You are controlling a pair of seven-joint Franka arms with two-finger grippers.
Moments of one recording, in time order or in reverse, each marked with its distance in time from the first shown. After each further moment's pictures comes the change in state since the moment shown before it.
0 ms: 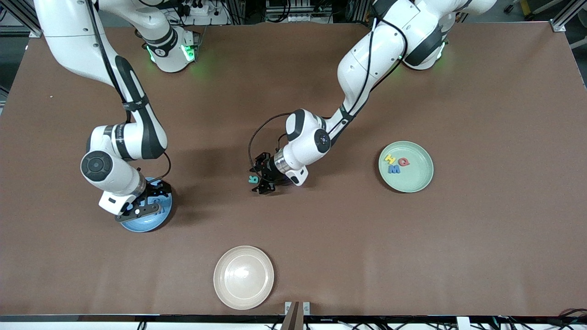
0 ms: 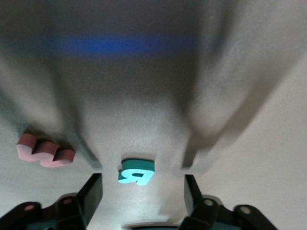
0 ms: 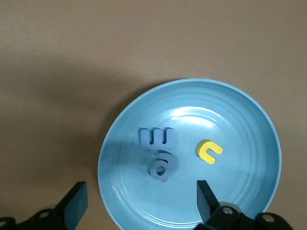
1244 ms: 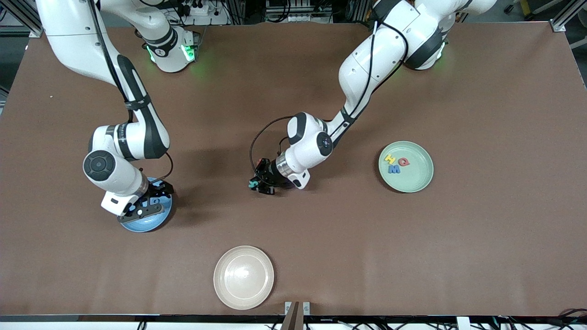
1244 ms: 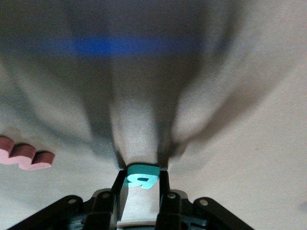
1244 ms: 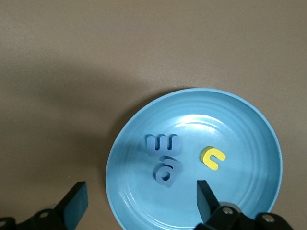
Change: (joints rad) left arm 0.016 0.018 0.001 0.028 0.000 0.000 0.000; right arm 0.009 0.000 0.001 0.012 0.000 0.000 0.000
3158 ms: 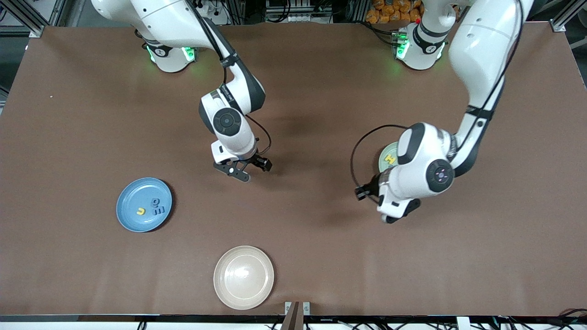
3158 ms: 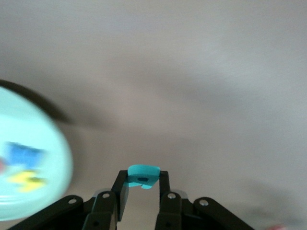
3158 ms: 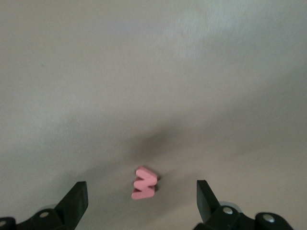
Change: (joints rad) left arm 0.576 -0.593 0.007 -0.511 0.660 -0.758 1.107; right arm 0.526 0.020 0.022 -0.032 0.203 0.042 1.214
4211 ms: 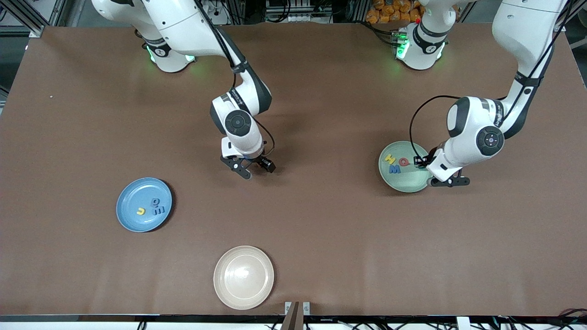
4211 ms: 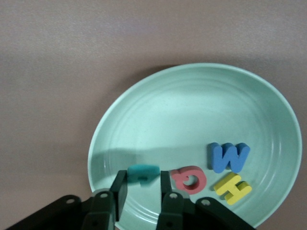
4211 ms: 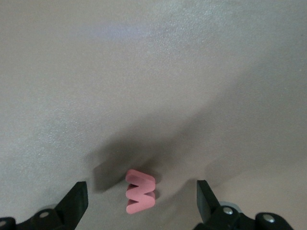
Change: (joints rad) left arm 0.248 -0.200 0.000 -0.498 0.156 0.251 0.464; right arm 0.022 0.068 -0.005 -0.009 0.028 0.063 0.165
